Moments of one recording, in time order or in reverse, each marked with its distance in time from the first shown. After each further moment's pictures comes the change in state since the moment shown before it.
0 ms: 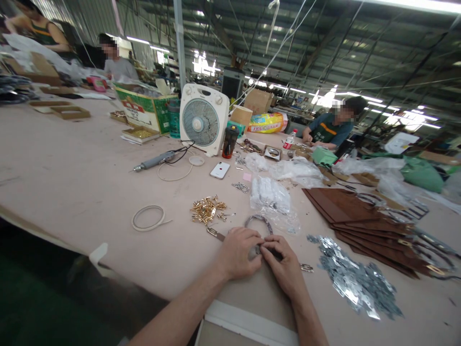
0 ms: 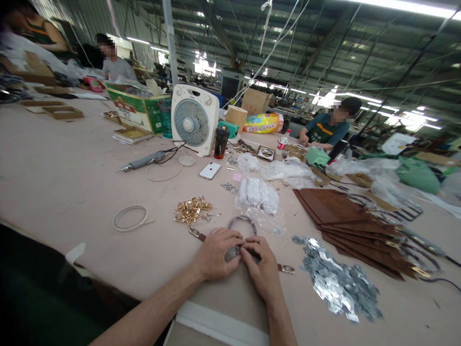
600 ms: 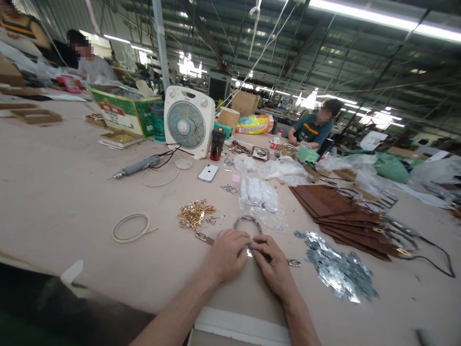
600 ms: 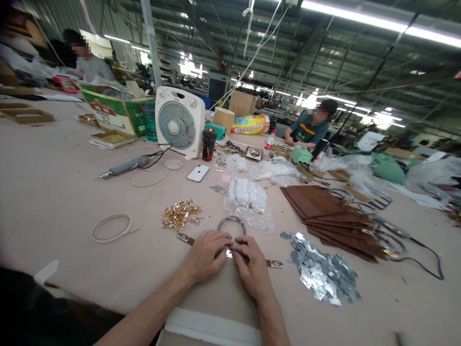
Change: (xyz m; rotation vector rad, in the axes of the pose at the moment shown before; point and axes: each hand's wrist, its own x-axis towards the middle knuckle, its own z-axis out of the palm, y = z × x) left_hand 0.002 -0.002 0.003 0.021 0.002 -0.023; right_hand -0.004 -0.001 -0.004 -0.030 -0.045 -0.056
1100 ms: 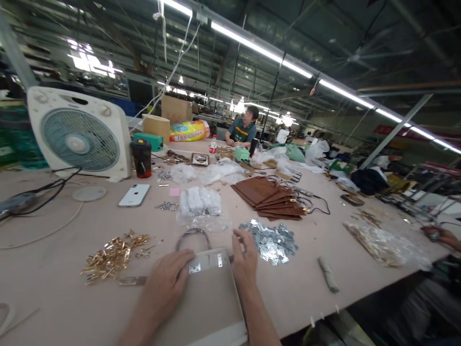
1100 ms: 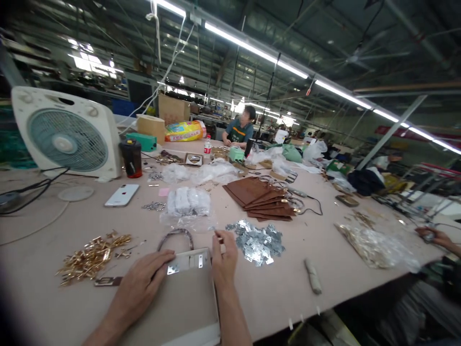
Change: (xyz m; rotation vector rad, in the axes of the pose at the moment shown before) left_hand 0.006 -0.023 0.013 0.121 0.072 0.147; right_hand -0.008 0.007 -0.039 -0.041 0.795 0.092
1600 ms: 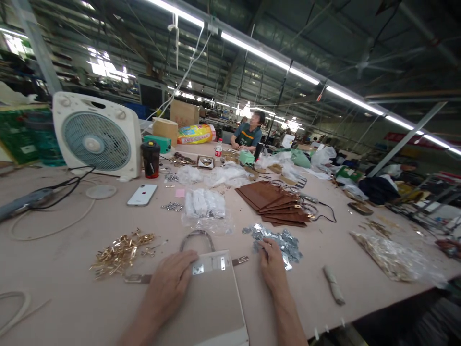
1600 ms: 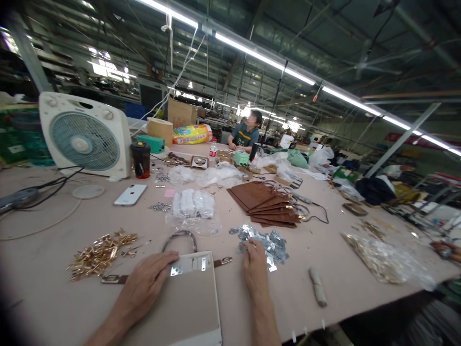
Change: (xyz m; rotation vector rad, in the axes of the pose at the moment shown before) left_hand -0.004 -0.002 0.000 0.014 -0.054 -0.043; right_hand 0.020 0.098 -0.094 -0.480 -0.144 -0.126
